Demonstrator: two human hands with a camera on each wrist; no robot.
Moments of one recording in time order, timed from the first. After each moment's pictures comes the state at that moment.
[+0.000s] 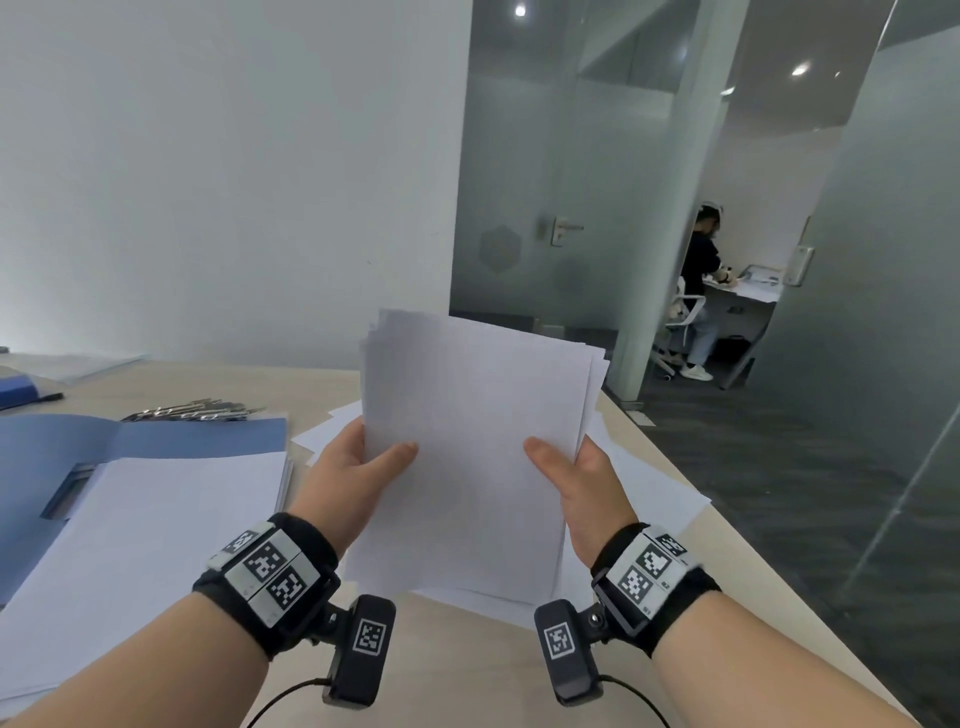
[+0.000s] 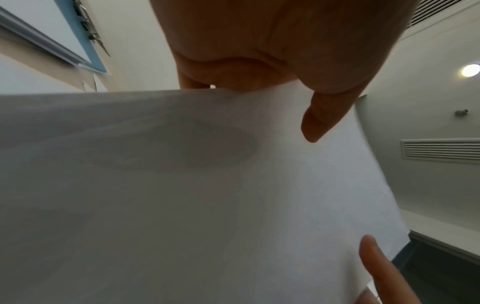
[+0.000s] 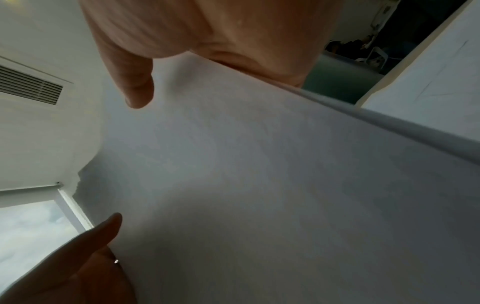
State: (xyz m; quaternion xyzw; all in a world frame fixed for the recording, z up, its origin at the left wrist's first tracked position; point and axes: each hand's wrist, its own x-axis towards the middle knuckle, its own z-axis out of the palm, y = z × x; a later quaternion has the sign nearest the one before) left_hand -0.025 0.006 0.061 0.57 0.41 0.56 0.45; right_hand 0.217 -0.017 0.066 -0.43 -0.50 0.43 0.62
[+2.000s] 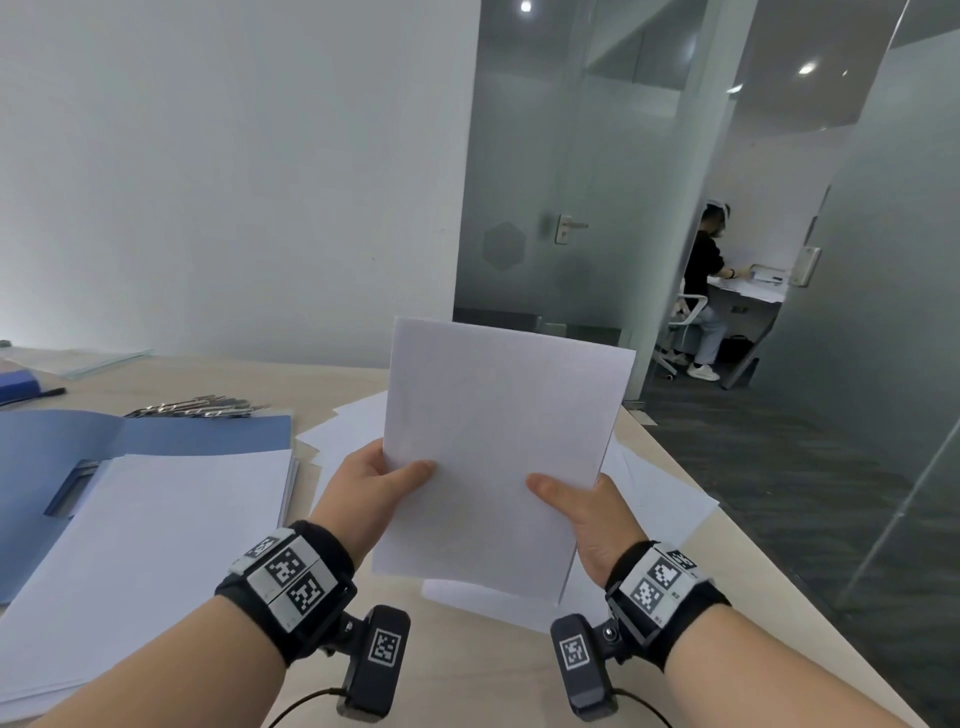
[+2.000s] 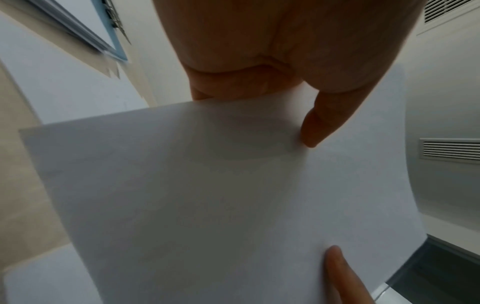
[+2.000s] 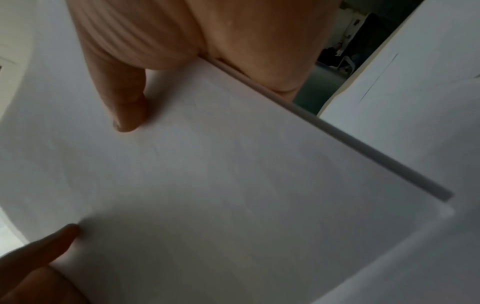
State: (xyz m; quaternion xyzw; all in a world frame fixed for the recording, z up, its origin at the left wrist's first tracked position) left_hand -0.022 0.015 0.044 0.54 0.44 0.52 0.50; right_hand 0.227 -0.006 0.033 -0.45 -0.48 0.47 0.59
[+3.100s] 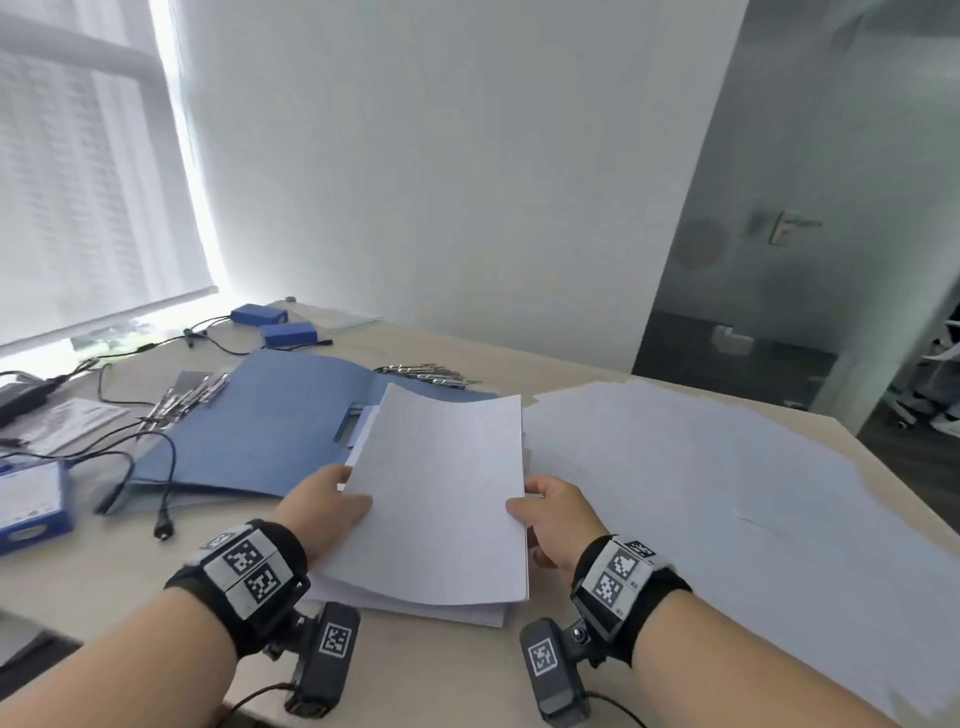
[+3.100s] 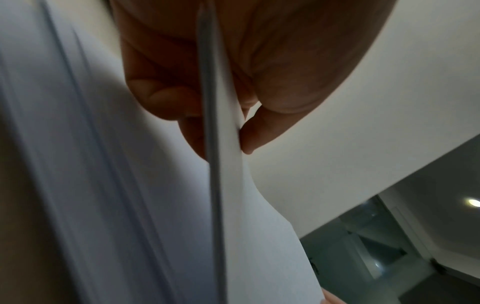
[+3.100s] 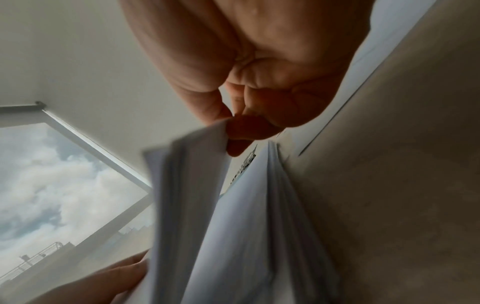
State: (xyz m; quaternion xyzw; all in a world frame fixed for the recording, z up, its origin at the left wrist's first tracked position) left_hand -0.277 -0.042 0.013 0.44 0.76 0.35 0.32; right_hand -0.023 0.034 0.002 -0.53 -0.58 0.53 0.32
